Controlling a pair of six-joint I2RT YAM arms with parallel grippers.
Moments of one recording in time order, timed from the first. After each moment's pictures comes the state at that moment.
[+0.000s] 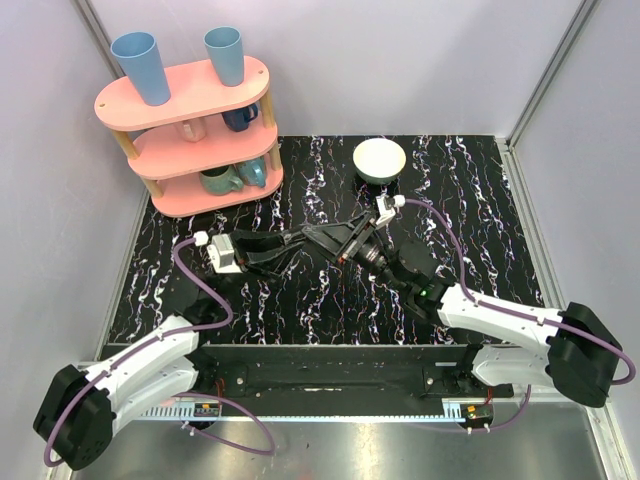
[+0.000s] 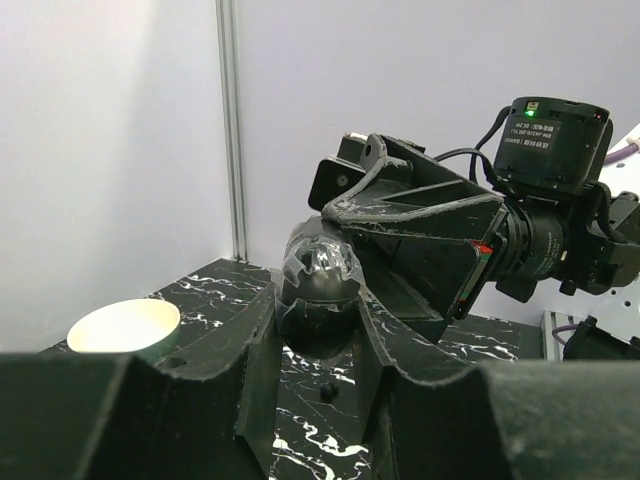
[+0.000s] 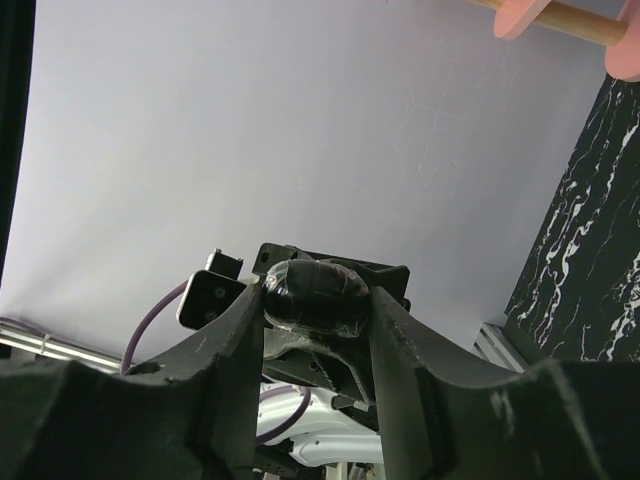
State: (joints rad) left arm -0.61 0.83 0.31 1.10 0.44 -0.28; right arm 0.95 1.19 0.66 0.80 0.01 1.38
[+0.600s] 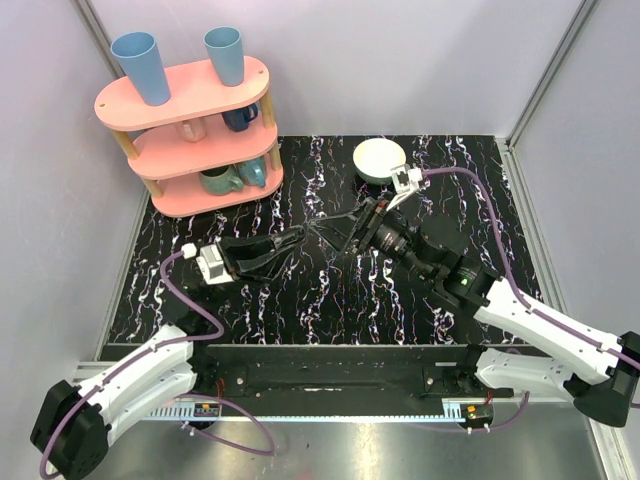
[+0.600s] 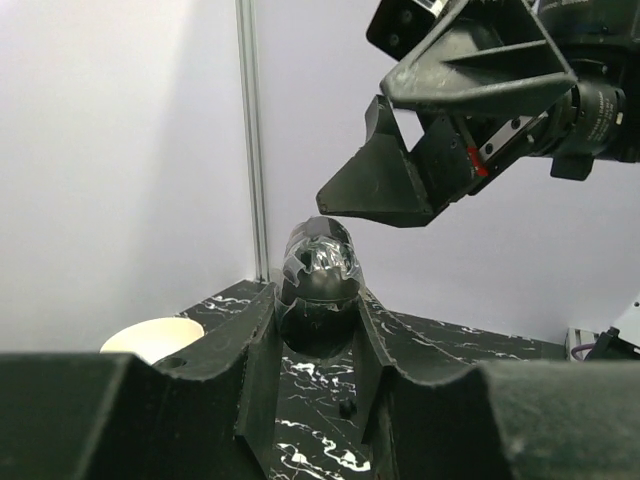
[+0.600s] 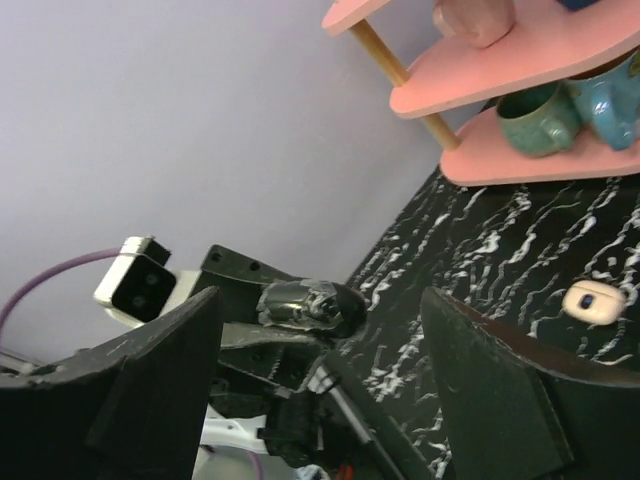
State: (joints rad) left arm -0.61 0.73 0.27 1.09 0.39 -0.24; right arm 0.95 1.02 0.95 0.22 0.04 0.80
